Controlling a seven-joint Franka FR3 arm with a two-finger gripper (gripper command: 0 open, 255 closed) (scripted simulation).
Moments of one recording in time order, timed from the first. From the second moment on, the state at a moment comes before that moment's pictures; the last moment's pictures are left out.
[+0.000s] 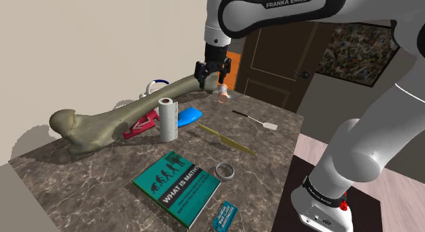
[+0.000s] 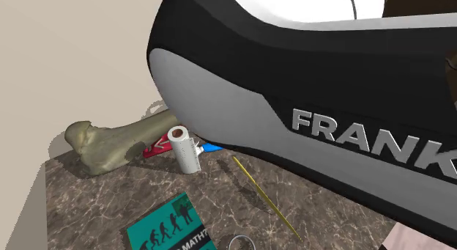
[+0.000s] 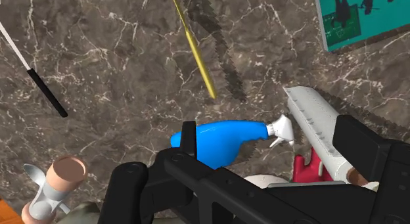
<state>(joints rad) 0.02 -0.20 0.19 -2.04 -0.05 1.88 0.45</state>
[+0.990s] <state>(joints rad) 0.12 0.42 0.25 -1.46 -0.19 1.88 0.68</state>
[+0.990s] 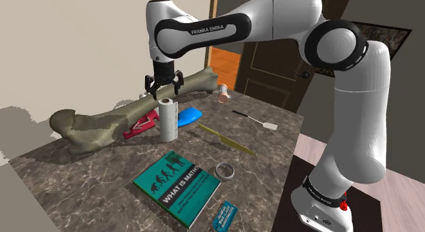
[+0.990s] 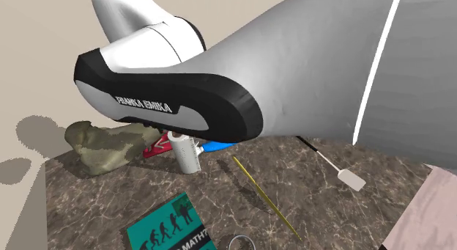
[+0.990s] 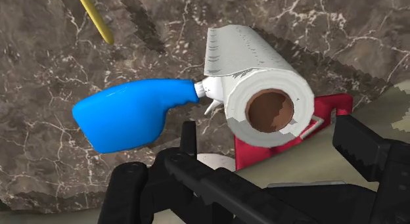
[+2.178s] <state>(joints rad) 0.13 0.48 0.24 -1.49 -0.20 1.96 0.70</state>
